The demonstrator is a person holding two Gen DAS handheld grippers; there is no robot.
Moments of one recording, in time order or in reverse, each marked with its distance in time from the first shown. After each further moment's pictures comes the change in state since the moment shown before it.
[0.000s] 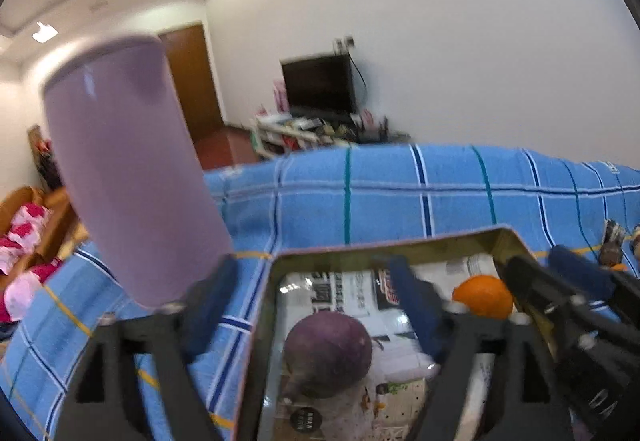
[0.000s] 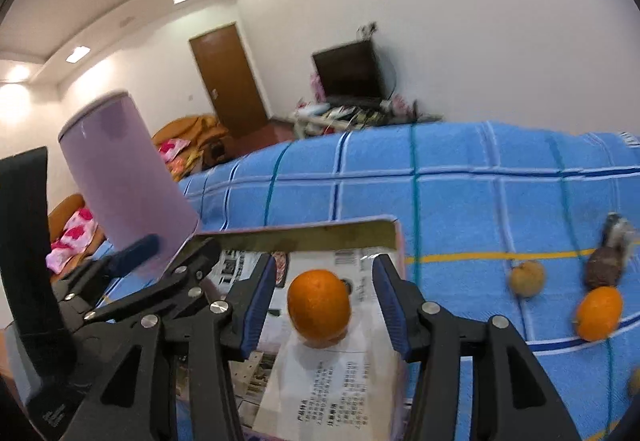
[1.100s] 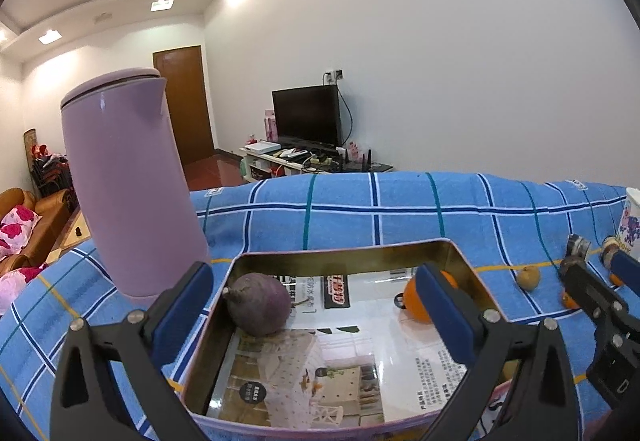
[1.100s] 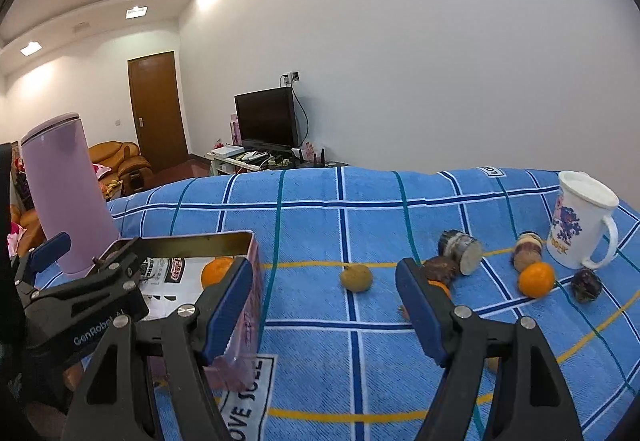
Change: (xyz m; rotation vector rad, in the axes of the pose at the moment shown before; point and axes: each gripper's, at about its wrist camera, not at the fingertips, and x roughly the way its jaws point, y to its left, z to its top) left arm -0.043 -0.028 -0.013 -0.043 -0.092 -0.065; right arm -0.086 -0.034 -0.020 -0.052 -0.144 -0.331
